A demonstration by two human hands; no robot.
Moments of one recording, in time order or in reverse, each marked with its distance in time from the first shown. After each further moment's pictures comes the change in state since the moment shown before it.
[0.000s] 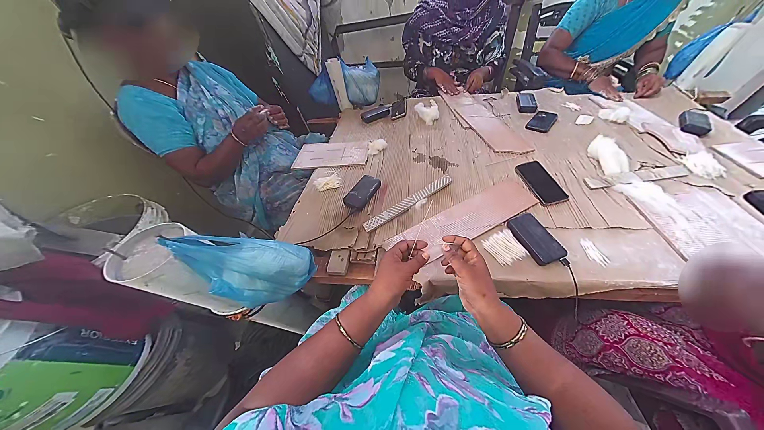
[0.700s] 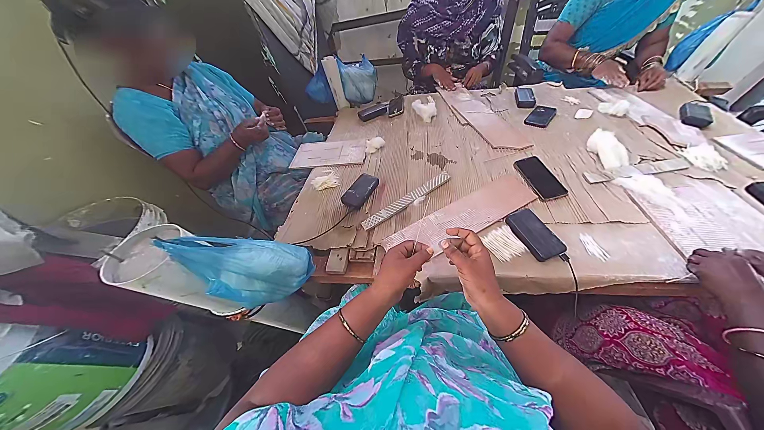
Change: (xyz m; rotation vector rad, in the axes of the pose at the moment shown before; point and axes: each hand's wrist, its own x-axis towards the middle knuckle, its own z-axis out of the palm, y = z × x) left_hand 0.007 -0.003 0.005 0.054 -0.061 0.017; right_hand 0.006 0.002 -0.008 -0.062 0.031 -0.096
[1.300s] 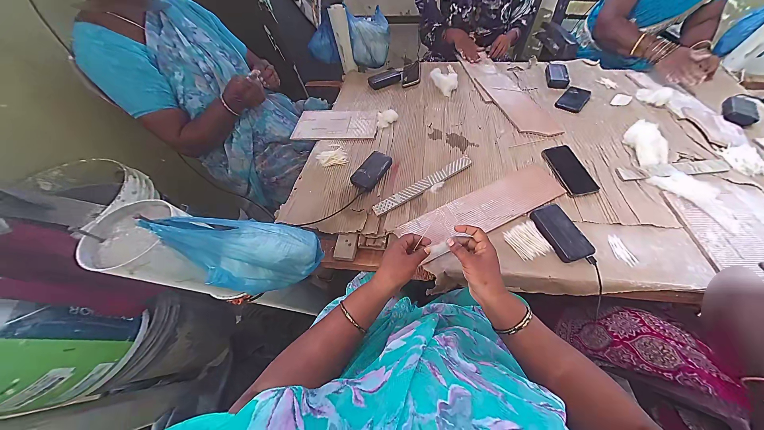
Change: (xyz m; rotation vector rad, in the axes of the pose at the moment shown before) left_hand 0.020 -0.034 -0.046 0.151 0.006 -0.094; right_hand 0.018 0.031 0.026 -0.147 0.048 0.105
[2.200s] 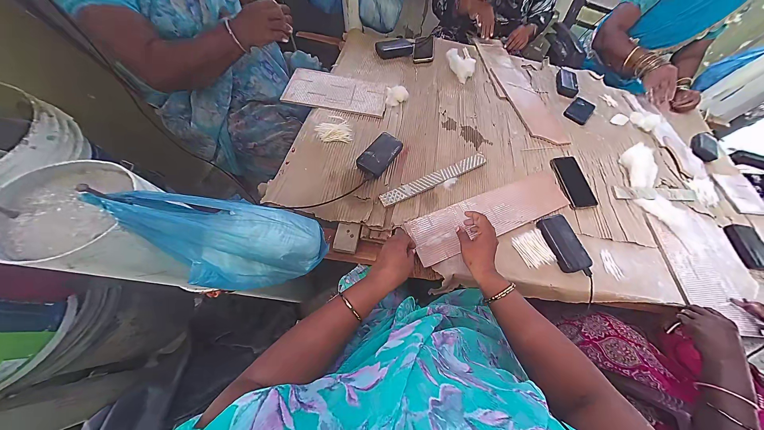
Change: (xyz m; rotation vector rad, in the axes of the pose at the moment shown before) left_hand 0.028 -0.037 -0.037 0.584 -0.104 -0.052; right_hand 0.064 0.039 0.014 -0.862 0.080 -0.202
